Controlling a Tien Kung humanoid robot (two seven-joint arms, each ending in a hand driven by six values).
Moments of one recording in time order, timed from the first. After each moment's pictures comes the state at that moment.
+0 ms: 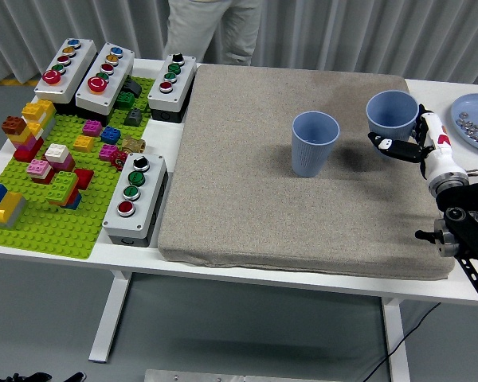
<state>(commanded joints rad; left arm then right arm) -0.19 0.09 -0.80 -0.18 0.92 -0.12 0.26 0.55 -0.23 0.92 1.09 -1.01 -0.47 0.00</state>
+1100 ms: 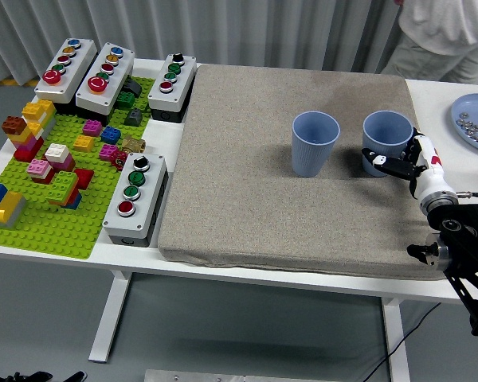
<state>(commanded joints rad) -0.19 0.09 -0.80 -0.18 0.92 -0.12 0.26 0.53 -0.21 0.89 1.03 -0.86 -0.42 0.07</state>
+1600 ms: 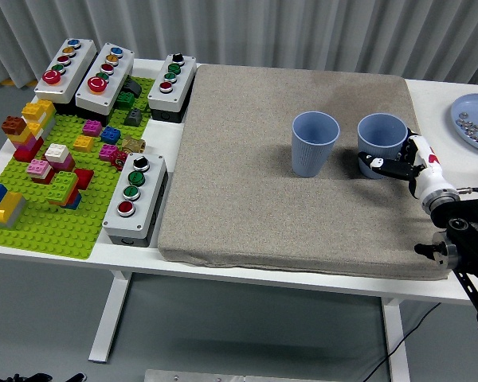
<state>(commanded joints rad) -0.19 0.09 -0.80 -0.18 0.92 -0.12 0.26 0.53 -0.21 0.95 1.03 -0.95 -0.29 -0.01</state>
